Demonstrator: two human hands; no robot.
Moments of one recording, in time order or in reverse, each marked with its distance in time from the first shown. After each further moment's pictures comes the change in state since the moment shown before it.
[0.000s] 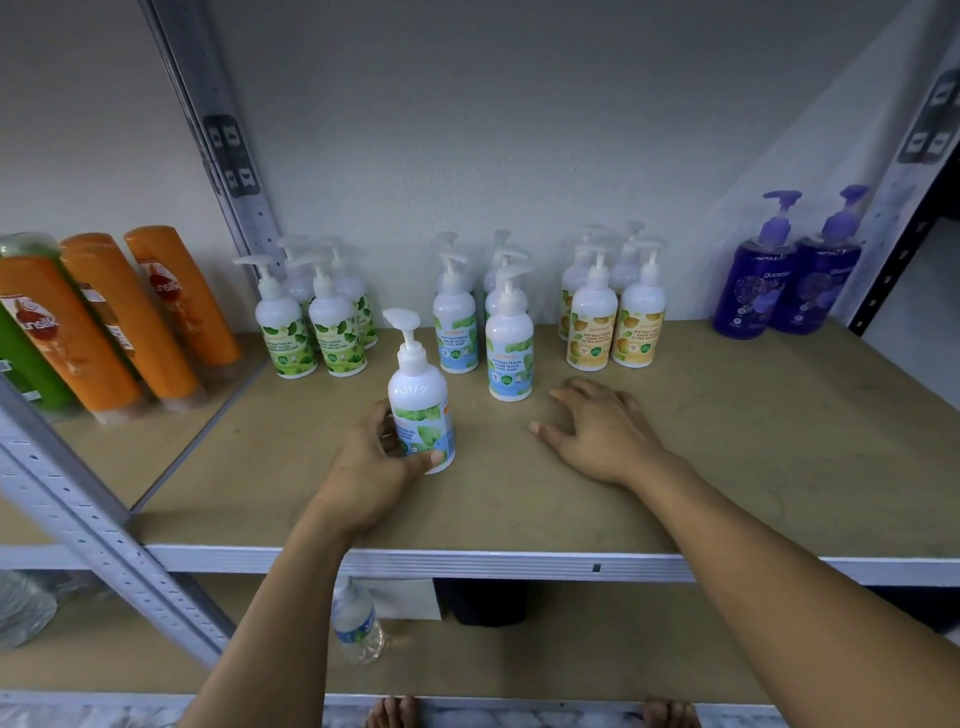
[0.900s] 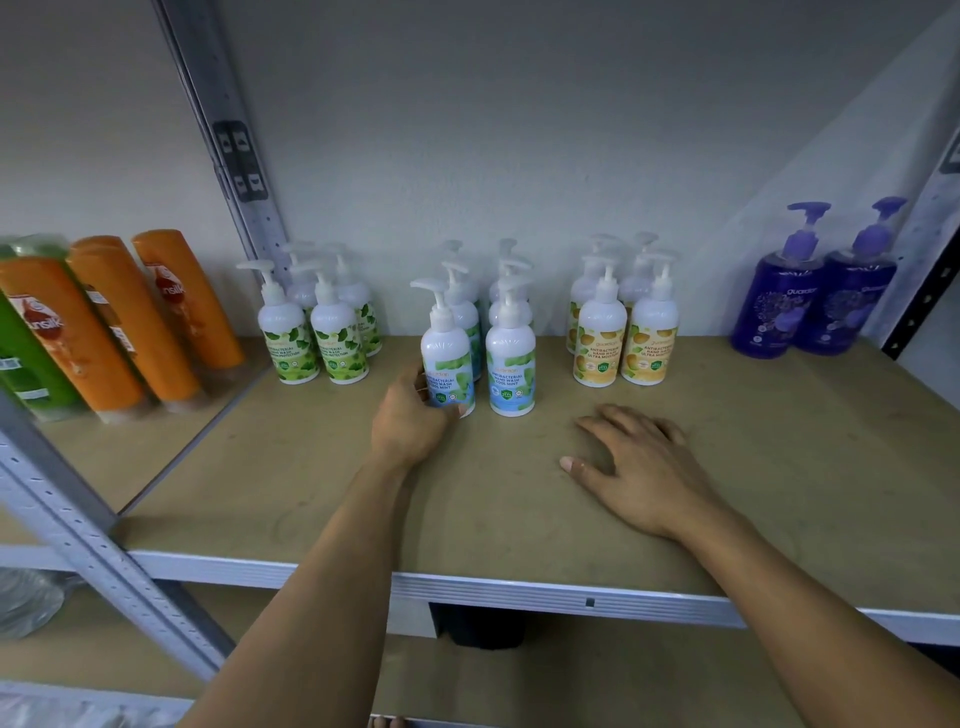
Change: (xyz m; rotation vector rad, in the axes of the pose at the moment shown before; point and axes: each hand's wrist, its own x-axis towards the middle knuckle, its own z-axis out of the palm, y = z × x) left_hand 0.091 0.001 0.045 0.070 0.166 0.020; right_hand -0.025 0.032 -0.010 -0.046 -0.042 -0.036
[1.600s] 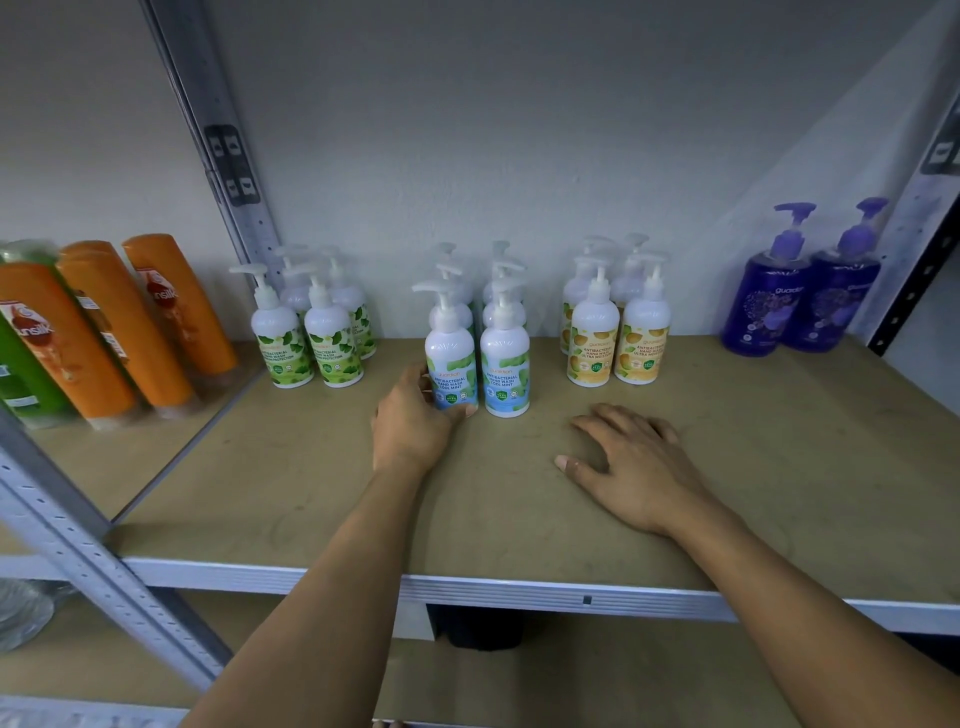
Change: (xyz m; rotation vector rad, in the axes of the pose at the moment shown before) left_hand -0.001 0.000 0.011 0.141 0.118 0.068; right_hand 0.000 -0.001 0.002 0.000 0.018 0.008
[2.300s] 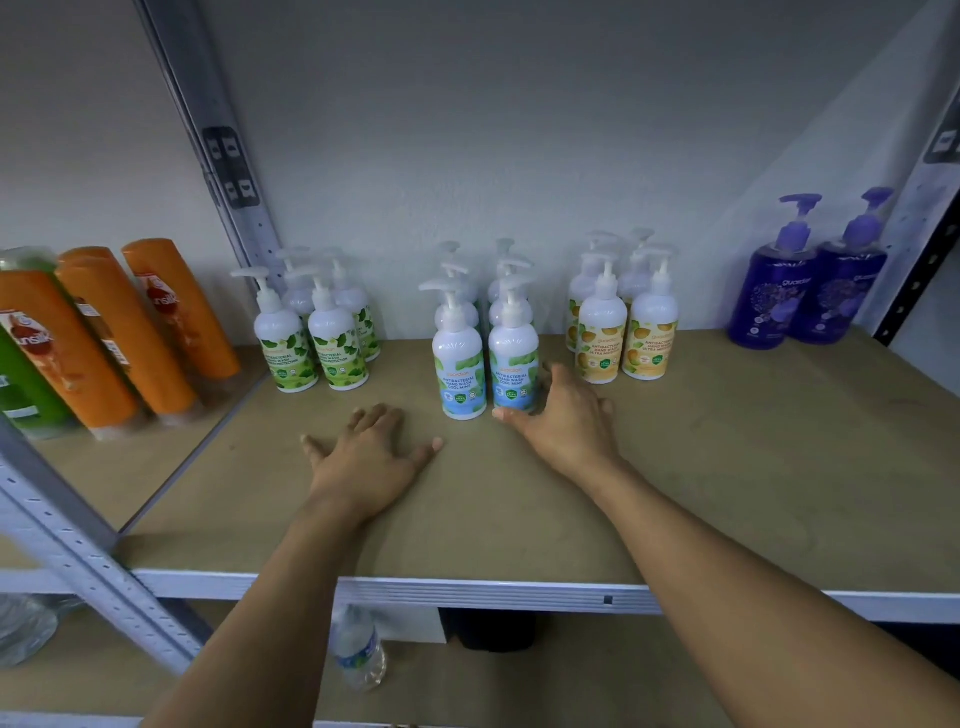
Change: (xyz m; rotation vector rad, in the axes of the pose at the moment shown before) left_hand -0.027 -0.022 -0.061 0.653 -0.257 0.020; right_hand 0.061 -0.076 0.014 0.440 0.242 0.230
